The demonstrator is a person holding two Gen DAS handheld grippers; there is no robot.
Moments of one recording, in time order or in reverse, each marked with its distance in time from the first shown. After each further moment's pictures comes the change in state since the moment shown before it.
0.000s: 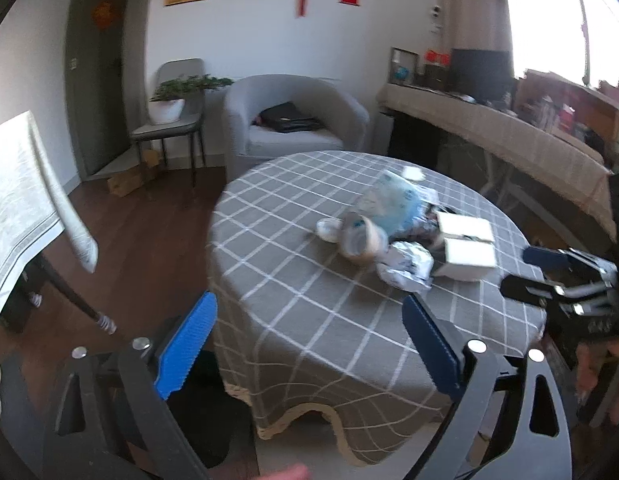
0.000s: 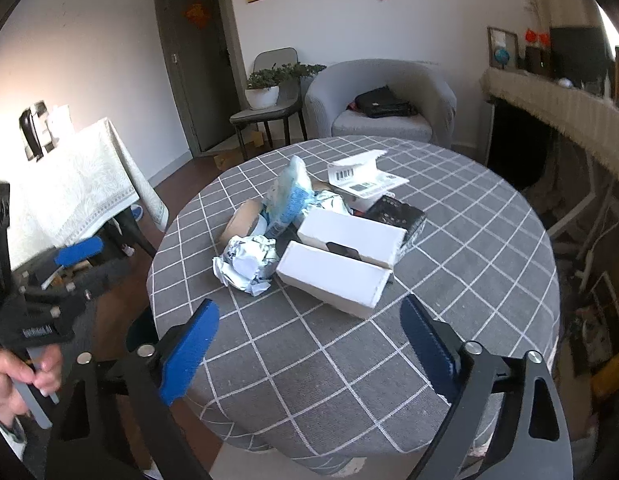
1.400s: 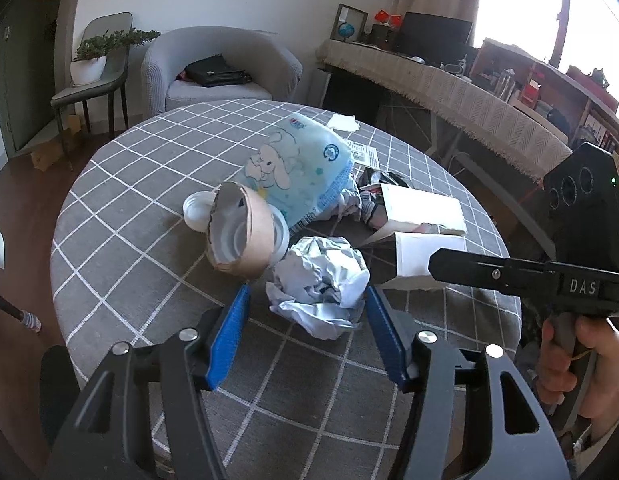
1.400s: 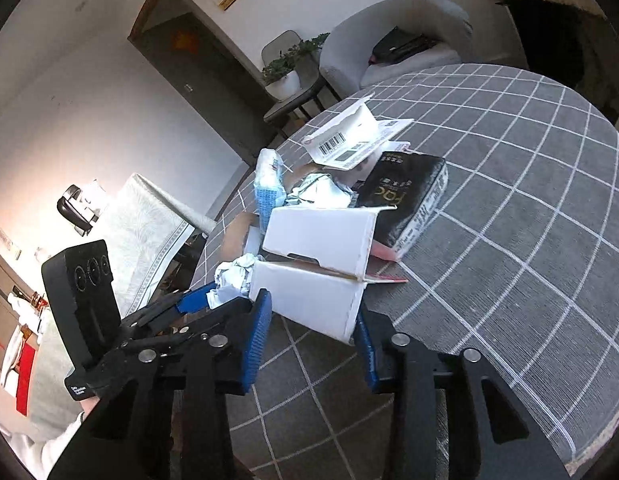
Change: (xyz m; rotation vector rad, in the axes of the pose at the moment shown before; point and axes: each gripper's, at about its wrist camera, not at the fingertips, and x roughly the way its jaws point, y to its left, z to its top) left arm 0.101 -0.048 0.015 -0.011 0.168 -0.264; right arm 0.049 -0.070 0.007 0.293 0.095 0.347
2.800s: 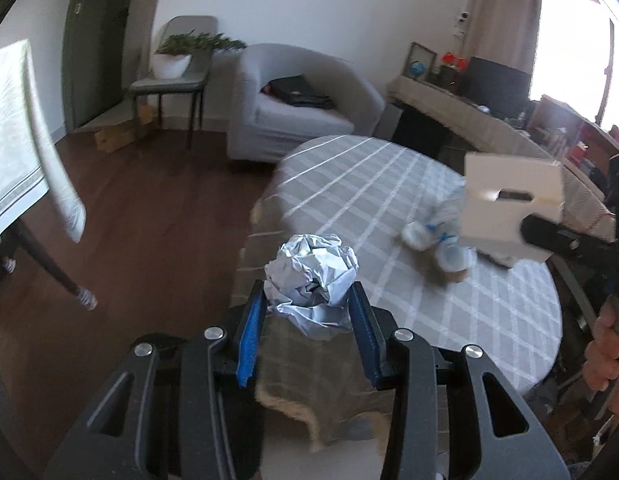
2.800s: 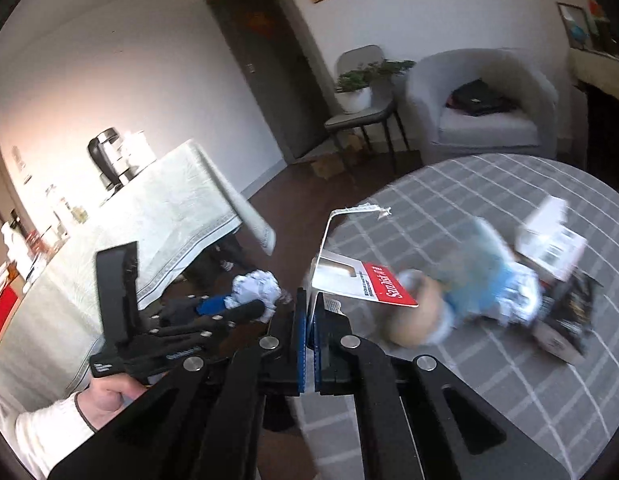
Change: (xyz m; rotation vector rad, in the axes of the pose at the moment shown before) left arm -0.100 0.149 -0.019 -0.150 -0.083 0.161; right arm 0.061 0.159 0.019 -0.304 -0.030 0.031
